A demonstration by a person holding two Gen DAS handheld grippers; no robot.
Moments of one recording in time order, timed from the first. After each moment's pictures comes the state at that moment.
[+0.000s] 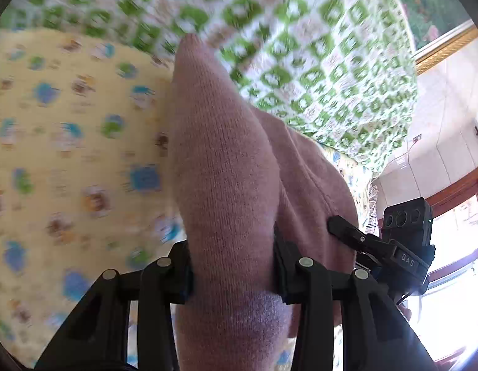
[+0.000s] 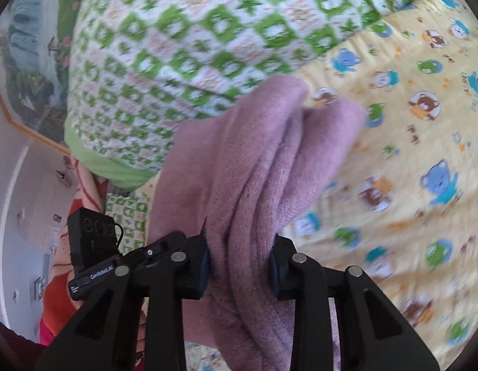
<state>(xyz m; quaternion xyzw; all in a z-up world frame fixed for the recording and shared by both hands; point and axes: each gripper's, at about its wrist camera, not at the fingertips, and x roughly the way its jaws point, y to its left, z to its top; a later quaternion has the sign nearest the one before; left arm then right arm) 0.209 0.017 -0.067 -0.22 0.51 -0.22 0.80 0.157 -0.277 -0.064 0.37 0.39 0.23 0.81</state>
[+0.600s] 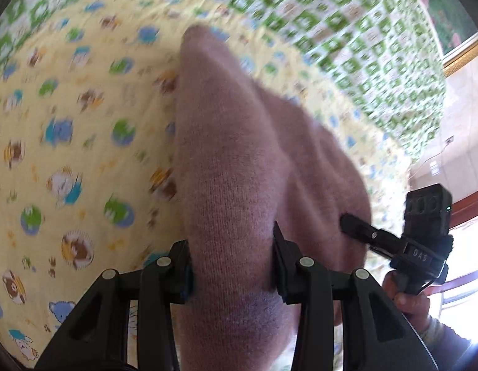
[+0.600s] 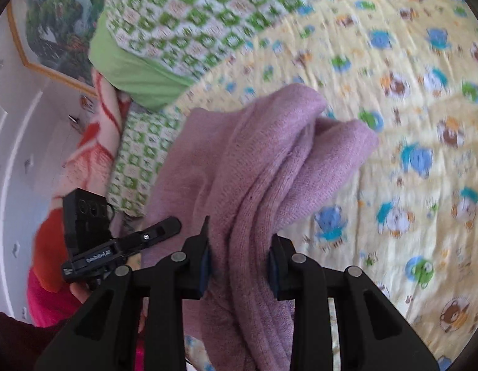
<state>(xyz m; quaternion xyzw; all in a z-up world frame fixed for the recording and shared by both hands) 0.076 0.151 -0.117 -0.20 0.54 -0.13 0.81 0.085 -0.127 -0.117 0.30 0.46 0.29 0.79</state>
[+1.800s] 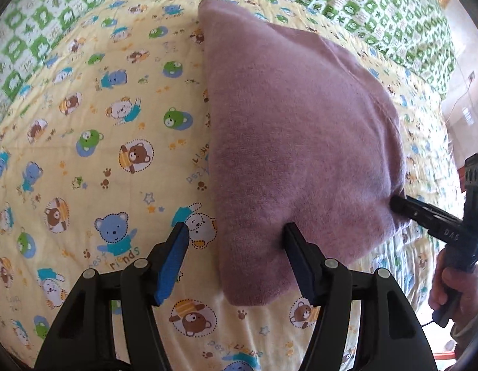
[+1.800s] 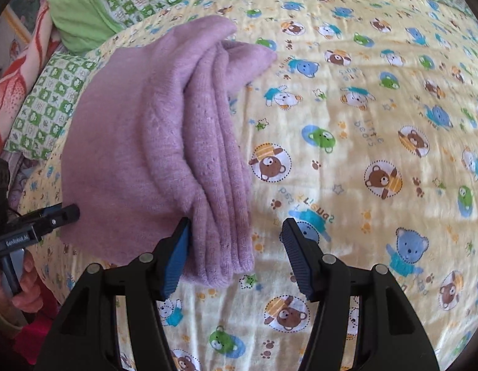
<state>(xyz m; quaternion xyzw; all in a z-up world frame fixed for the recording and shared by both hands) -0.018 0.160 -0.139 -0.05 0.56 -0.09 0.82 -0.015 -0.124 -0.149 0.14 0.49 0.10 0.85</state>
